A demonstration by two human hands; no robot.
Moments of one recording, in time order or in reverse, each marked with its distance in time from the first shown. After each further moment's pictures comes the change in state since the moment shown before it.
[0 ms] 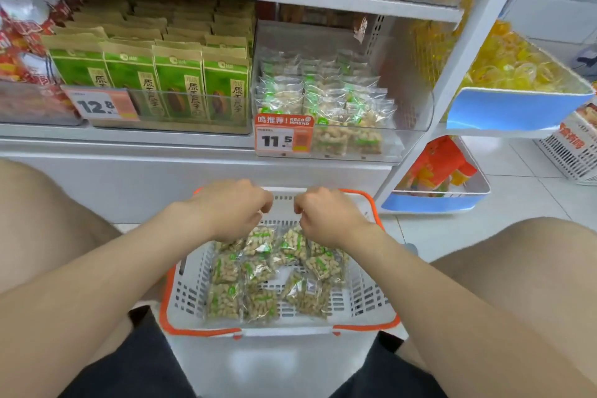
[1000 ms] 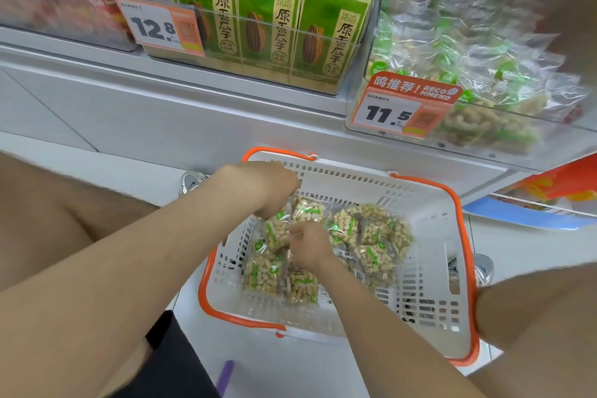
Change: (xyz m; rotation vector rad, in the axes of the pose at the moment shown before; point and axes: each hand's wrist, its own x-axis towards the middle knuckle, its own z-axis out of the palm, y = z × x) left_hand 0.025 -0.071 0.054 -0.102 -0.427 -0.186; right_hand 0.084 -0.106 0.197 0.834 -0.325 0.478
